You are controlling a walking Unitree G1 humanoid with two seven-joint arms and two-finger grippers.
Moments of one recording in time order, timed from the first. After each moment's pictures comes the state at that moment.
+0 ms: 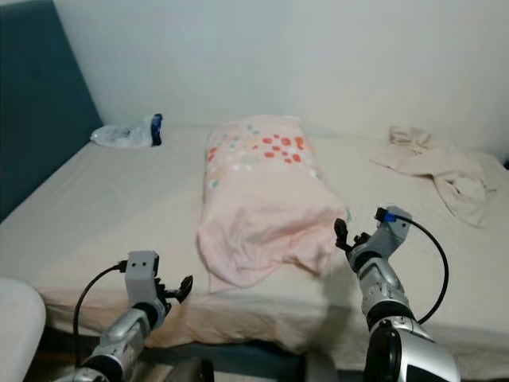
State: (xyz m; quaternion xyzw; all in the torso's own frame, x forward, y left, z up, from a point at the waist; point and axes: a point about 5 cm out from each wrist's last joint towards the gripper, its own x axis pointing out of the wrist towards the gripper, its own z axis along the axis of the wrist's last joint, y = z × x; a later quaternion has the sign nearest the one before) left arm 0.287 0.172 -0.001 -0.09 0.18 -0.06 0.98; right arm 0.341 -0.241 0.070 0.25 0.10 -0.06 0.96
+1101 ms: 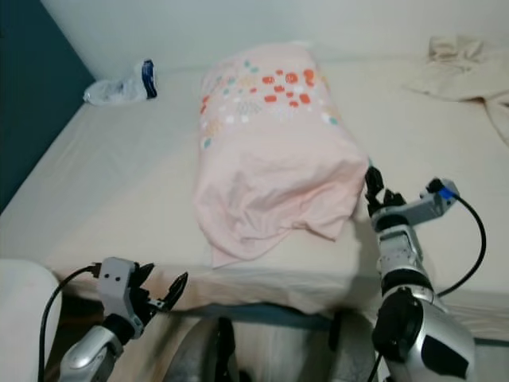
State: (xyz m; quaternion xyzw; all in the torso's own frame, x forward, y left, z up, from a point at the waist) left arm 0.239 0.185 0.051 -0.03 0.03 -0.17 0.98; right arm 0.371 -0.265 0.145 0.40 -0.09 -0.04 0.91
